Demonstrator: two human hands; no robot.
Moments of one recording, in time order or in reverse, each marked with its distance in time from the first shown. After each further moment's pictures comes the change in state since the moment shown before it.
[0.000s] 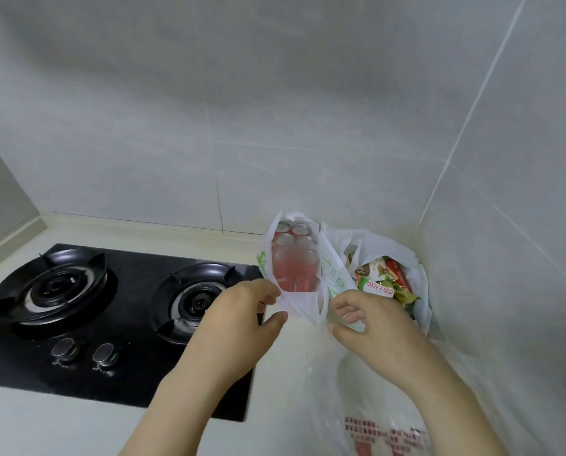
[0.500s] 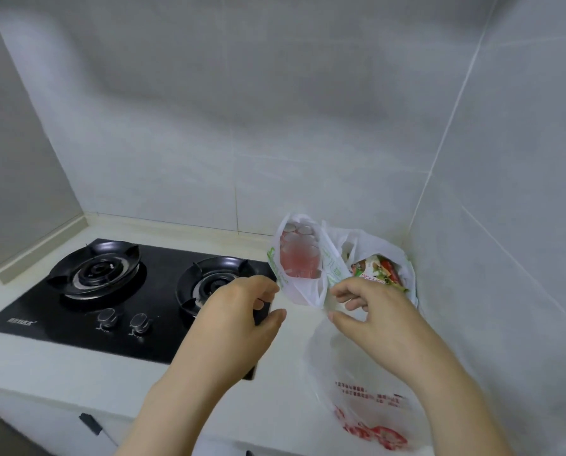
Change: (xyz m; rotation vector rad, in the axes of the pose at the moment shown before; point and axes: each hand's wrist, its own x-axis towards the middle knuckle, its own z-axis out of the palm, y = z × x) left_hand -0.123 0.043 -0.032 -0.003 0.115 0.011; right_hand -0.111 -0.043 -0.025 -0.030 0.086 -0.113
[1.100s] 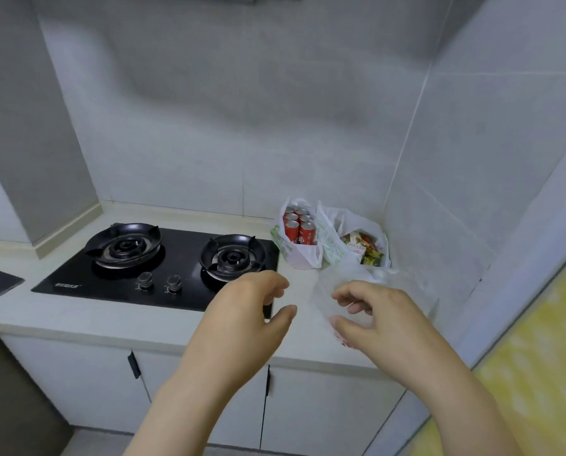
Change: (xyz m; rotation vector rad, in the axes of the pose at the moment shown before) left_hand -0.195 -0.002 -0.089 -0.037 0.002 0.102; right_hand -0.204 -0.115 0.026 -0.062 0.067 0.038
